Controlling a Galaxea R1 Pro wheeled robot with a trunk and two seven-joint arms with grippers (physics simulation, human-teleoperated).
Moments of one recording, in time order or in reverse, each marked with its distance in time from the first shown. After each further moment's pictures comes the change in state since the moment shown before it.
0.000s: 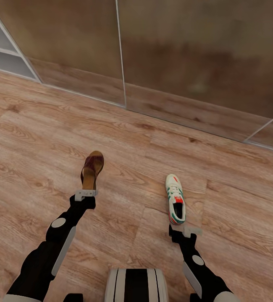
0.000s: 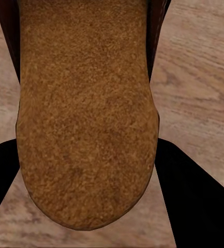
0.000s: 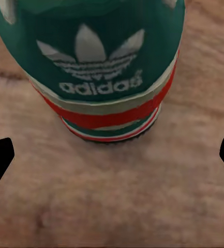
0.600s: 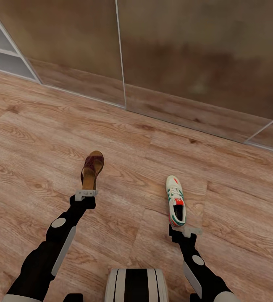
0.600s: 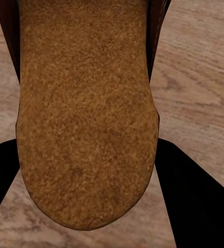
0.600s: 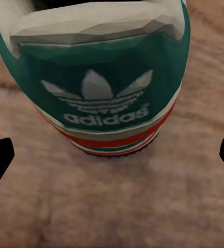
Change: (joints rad) left arm 0.000 0.000 0.000 0.000 0.000 0.000 0.000; right arm 0.000 0.000 0.000 0.000 0.000 0.000 0.000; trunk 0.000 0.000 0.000
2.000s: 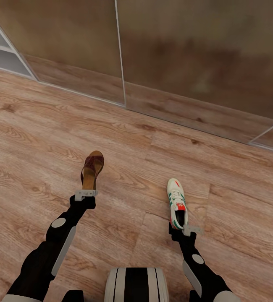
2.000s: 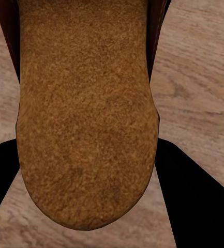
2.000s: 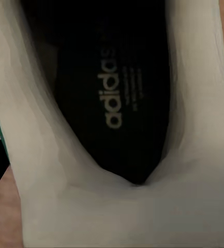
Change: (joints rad) left arm 0.000 0.000 0.000 0.000 0.001 0.000 0.000; right arm 0.000 0.000 0.000 -0.018 0.000 0.000 0.000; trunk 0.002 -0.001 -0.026
